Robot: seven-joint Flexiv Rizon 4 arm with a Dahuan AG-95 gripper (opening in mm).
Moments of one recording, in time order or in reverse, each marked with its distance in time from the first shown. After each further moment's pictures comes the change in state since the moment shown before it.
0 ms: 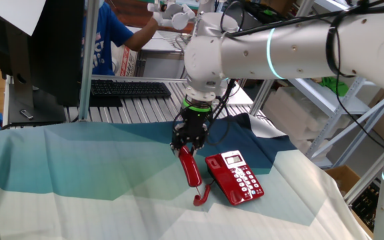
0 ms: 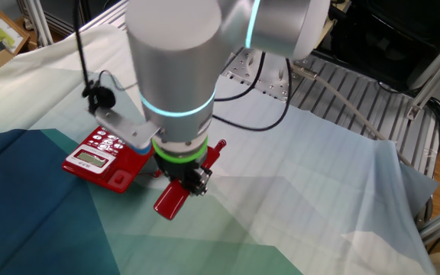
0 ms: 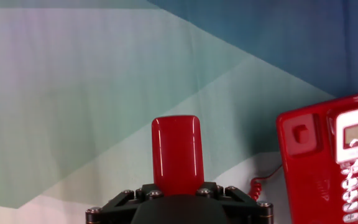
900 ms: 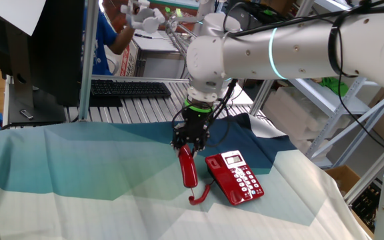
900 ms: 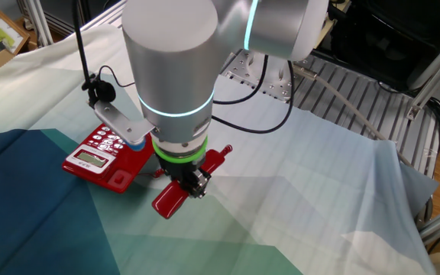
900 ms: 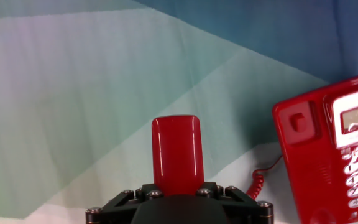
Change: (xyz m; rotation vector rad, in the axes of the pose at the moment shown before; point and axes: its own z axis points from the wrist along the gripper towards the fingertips) arm 0.002 -0.002 0.000 -0.051 0.003 0.155
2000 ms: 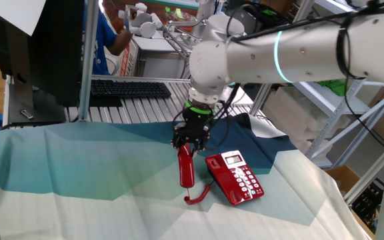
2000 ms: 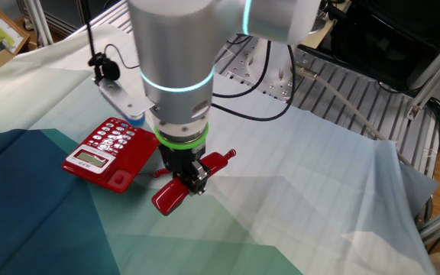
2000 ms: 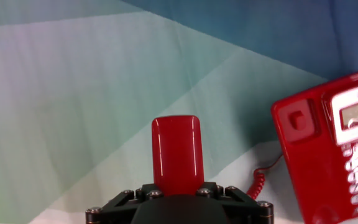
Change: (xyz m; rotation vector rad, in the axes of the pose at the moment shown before) arm -0.003 0.001 0.000 -0.004 -0.036 0.067
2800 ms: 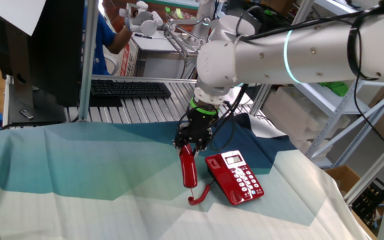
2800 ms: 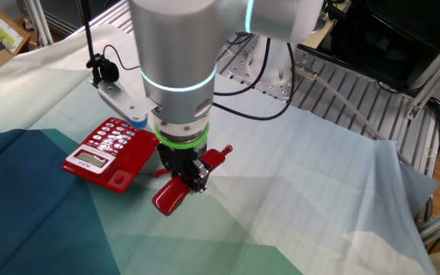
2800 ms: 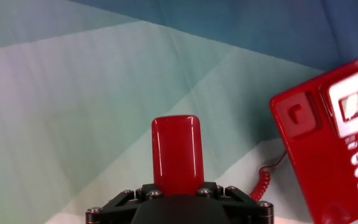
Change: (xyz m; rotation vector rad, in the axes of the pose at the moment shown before) arm 0.004 -0.002 -0.009 -0.008 -0.036 -0.136
